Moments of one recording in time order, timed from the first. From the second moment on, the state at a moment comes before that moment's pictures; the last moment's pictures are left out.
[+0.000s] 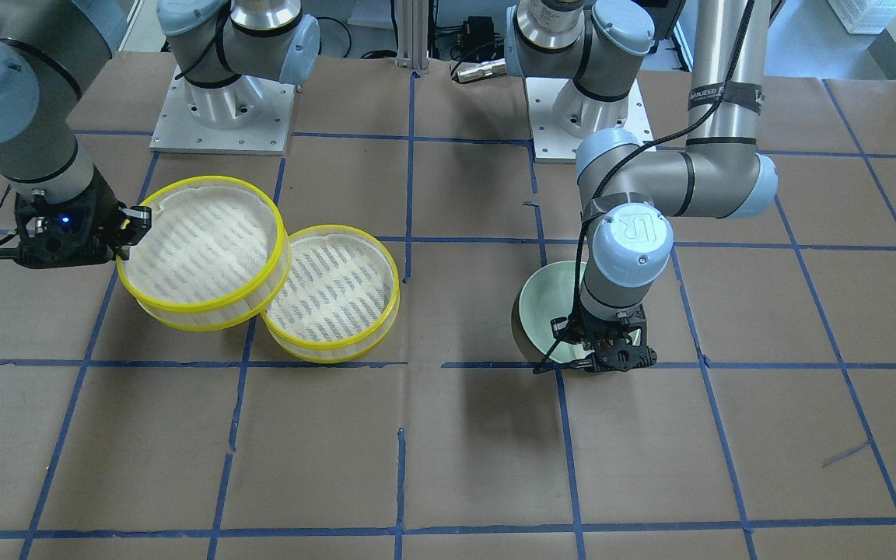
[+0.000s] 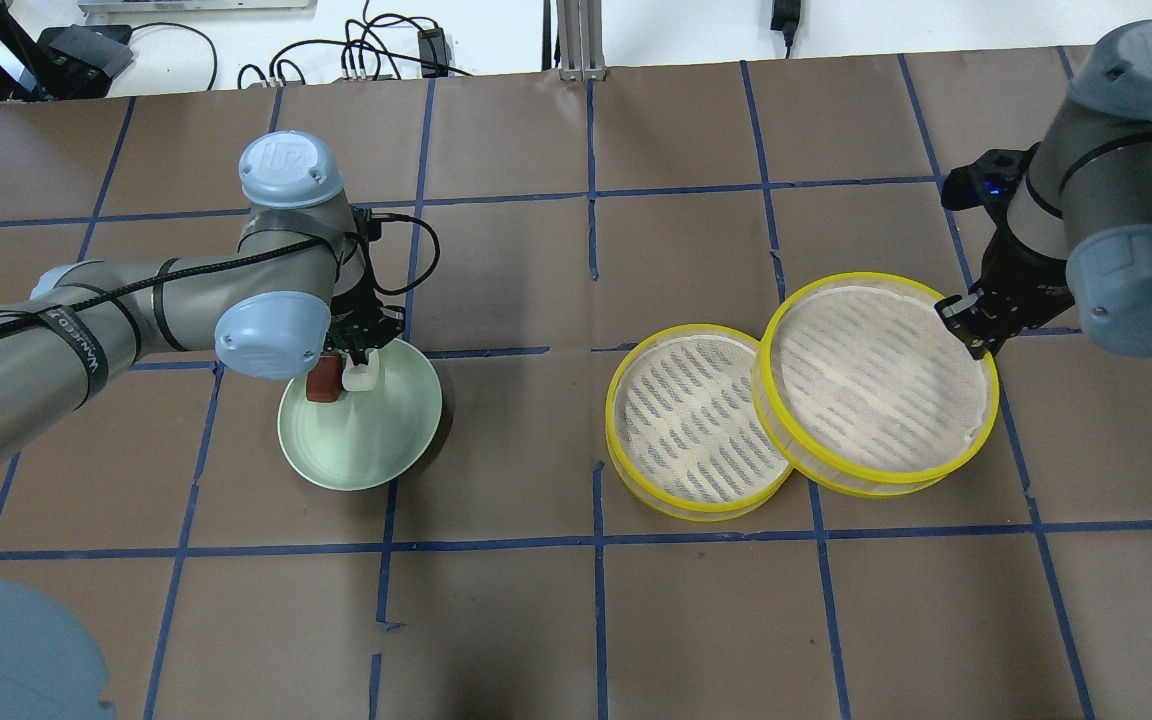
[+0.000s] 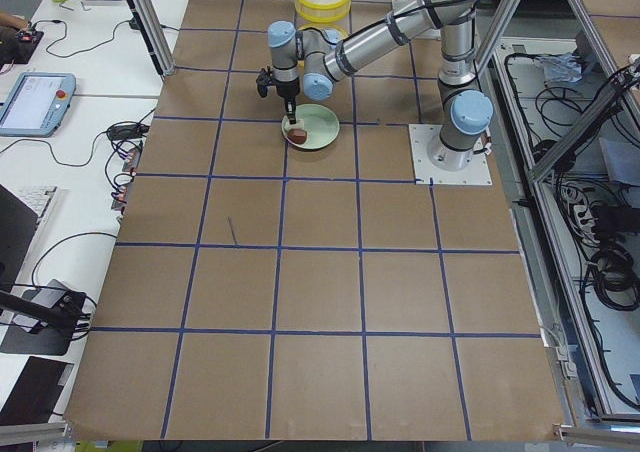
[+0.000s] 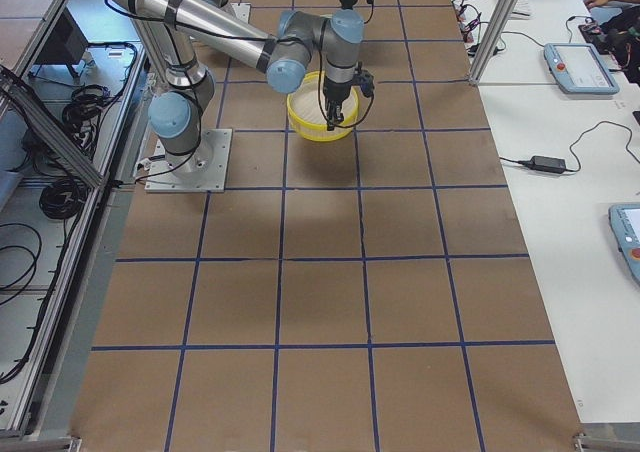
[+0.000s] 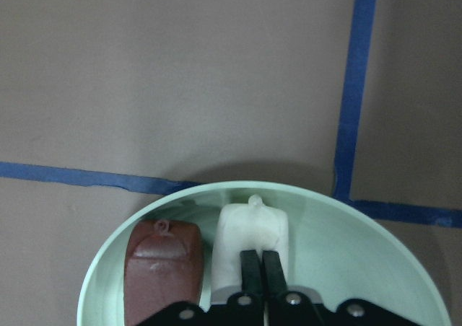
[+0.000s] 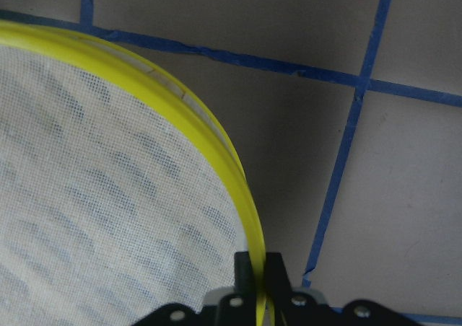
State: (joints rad) left arm -1.57 -1.93 -1.89 -0.95 1.72 -0.09; right arm 1.31 -1.55 1.95 -1.90 -1.70 -0.45
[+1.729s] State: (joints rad) left arm -2.11 -1.93 -1.64 -0.95 1.42 -0.96; right arm 1.22 -1.53 1.95 -1.96 -1.70 -0.75
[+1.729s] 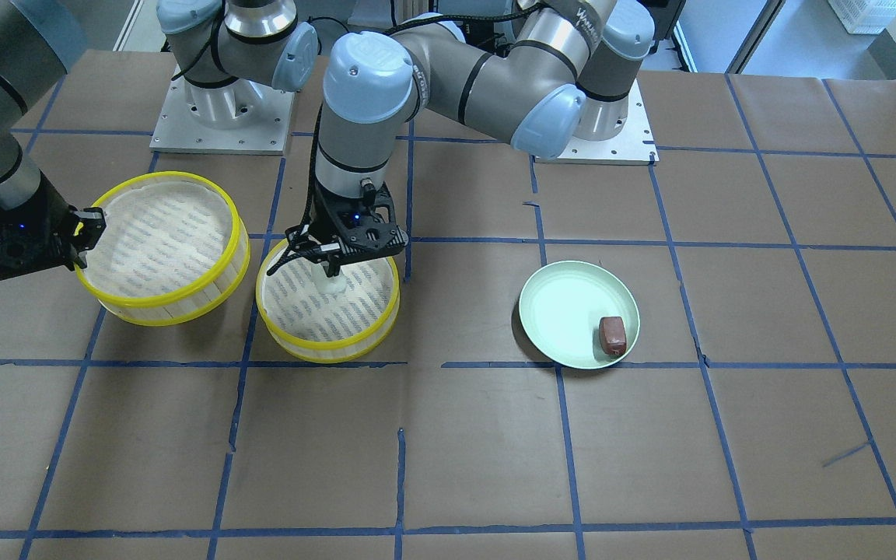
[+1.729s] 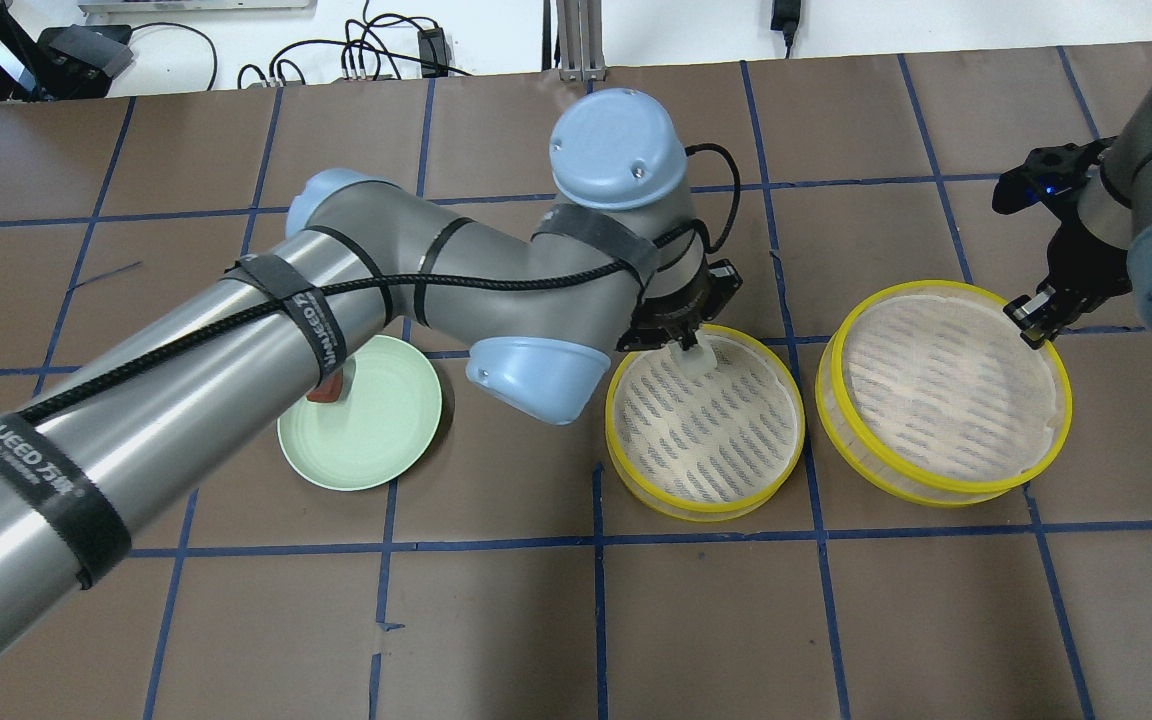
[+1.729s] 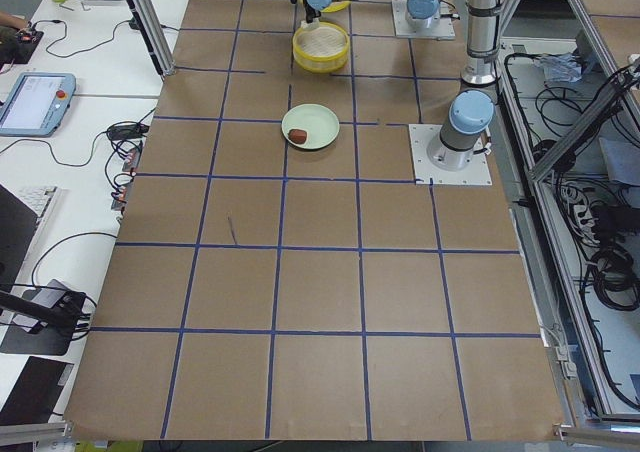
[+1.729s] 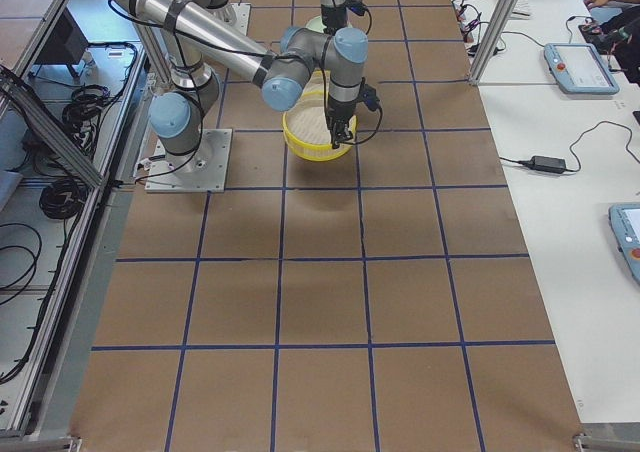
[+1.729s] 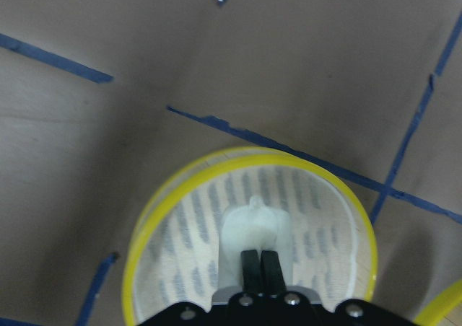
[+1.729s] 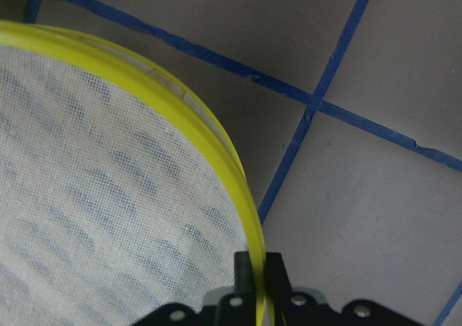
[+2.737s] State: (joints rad) left arm -1.89 -1.87 -1.69 -1.09 1.56 -0.43; right arm 1.28 -1.54 1.95 -1.97 -1.71 -0.68
